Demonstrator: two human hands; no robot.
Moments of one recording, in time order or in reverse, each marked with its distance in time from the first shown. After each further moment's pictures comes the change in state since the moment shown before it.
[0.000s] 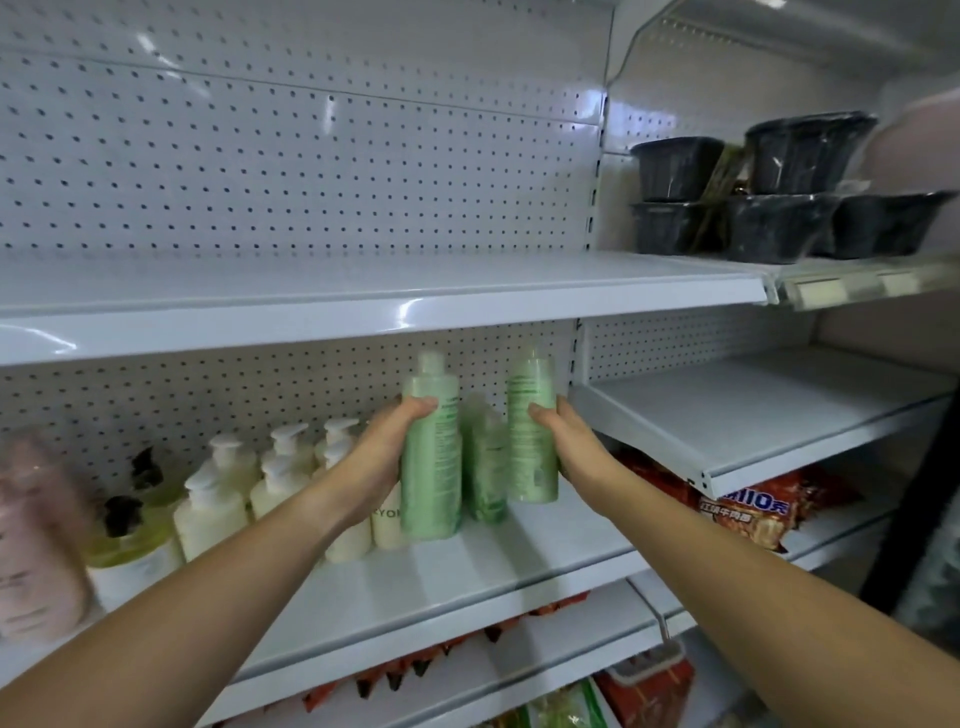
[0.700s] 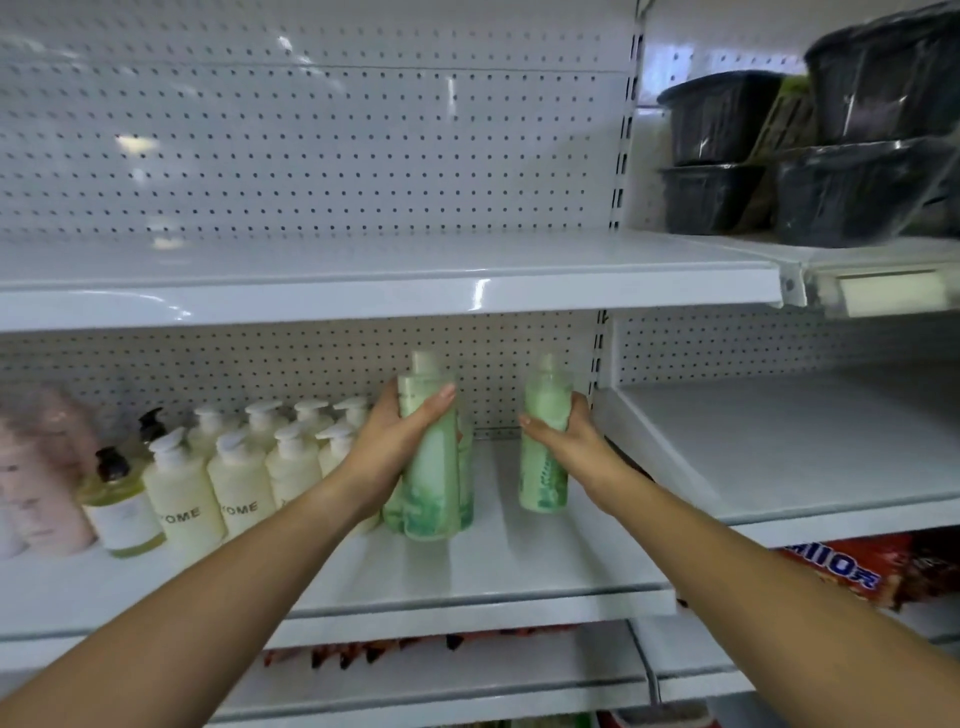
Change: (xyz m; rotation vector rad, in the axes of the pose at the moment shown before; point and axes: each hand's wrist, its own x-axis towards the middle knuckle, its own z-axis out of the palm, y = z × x) left_hand 0.058 -0.018 0.121 0.104 0.412 0.044; right_hand 0.088 0.040 -0.114 -0.082 -0.217 -0.050
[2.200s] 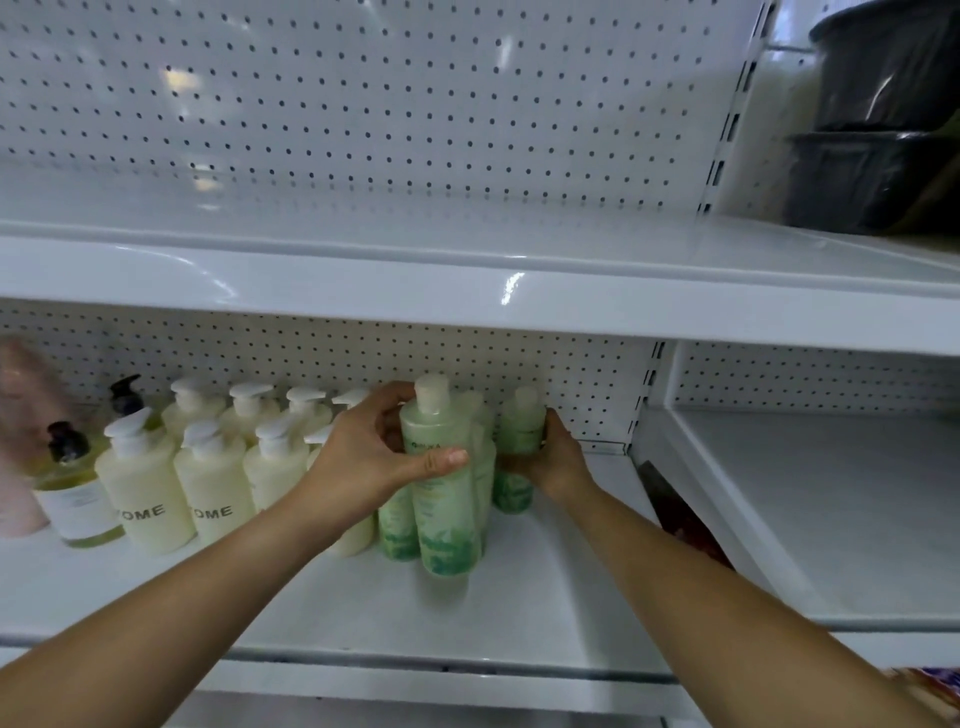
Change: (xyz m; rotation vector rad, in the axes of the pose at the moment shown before) left_hand 0.029 -0.016 -0.028 0.211 0.066 0.040; right_hand 0.122 0.070 0.052 -0.252 -0.021 0.023
